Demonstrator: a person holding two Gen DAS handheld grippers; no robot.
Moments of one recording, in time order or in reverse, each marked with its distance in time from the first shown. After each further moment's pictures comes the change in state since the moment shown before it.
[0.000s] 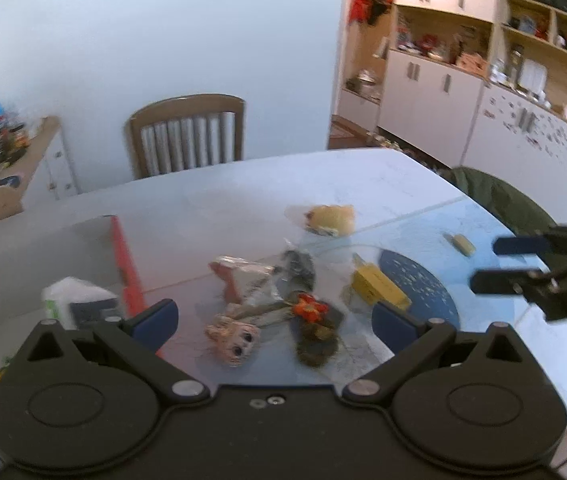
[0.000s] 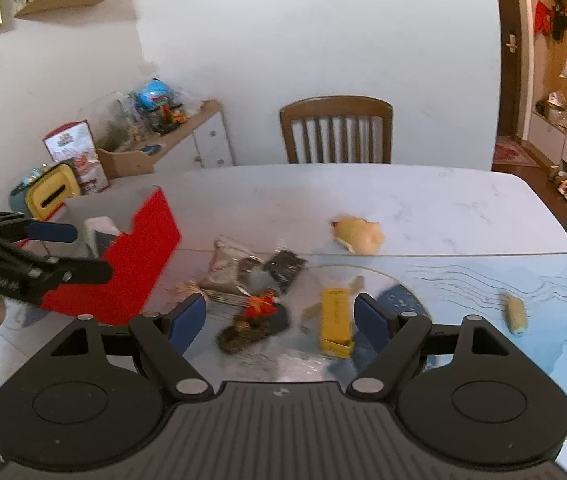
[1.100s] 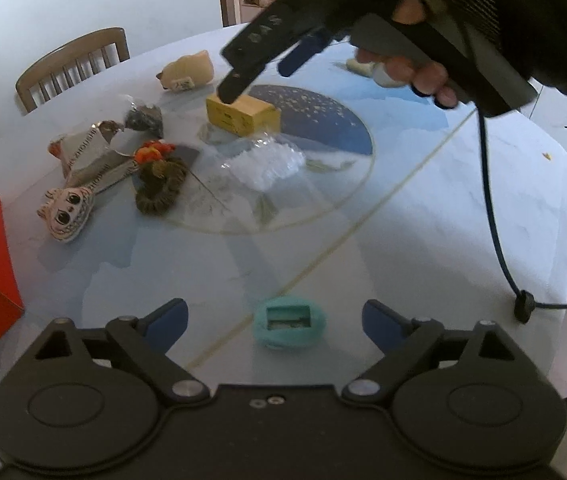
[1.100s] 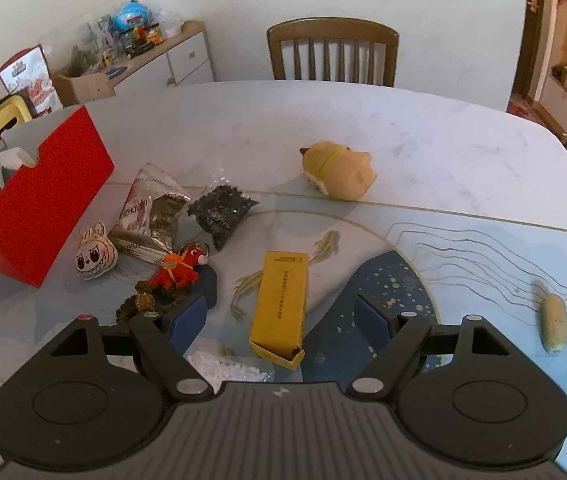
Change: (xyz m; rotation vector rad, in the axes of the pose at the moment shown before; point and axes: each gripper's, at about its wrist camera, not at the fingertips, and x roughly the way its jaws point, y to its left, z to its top) left arm 0.057 -0.095 -0.126 0.269 0.217 -0.145; right arm 0.134 -0.048 -0.005 -0.058 0.219 -0.010
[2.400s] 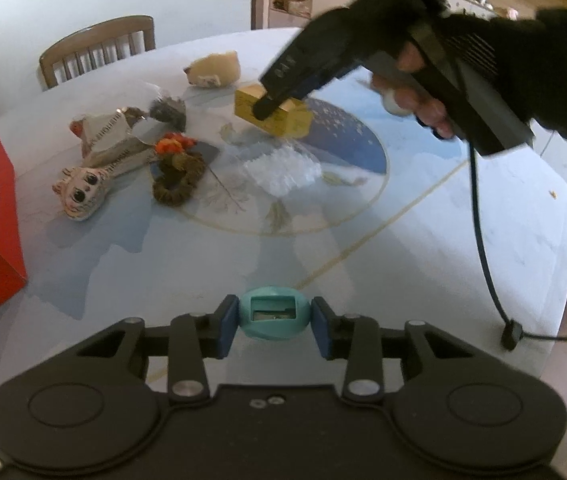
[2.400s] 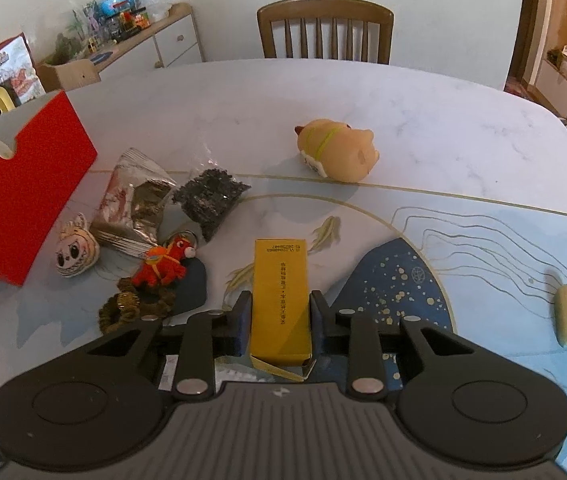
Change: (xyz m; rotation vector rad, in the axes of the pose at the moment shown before) left arm -0.008 0.013 0.002 -0.131 -0.021 -0.001; right arm 0.021 0.000 0.003 0.029 0.052 -0.014
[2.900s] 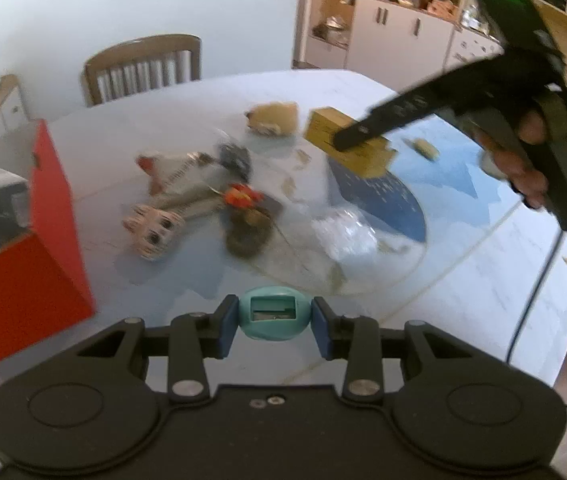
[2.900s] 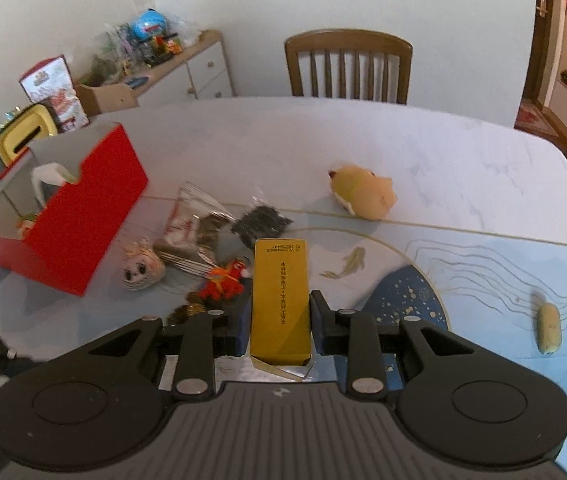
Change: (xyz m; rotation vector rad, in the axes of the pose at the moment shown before) left arm -0.036 0.043 0.031 -0.107 -0.069 0.061; right arm -0.065 0.025 0.009 -0.030 -0.066 0.059
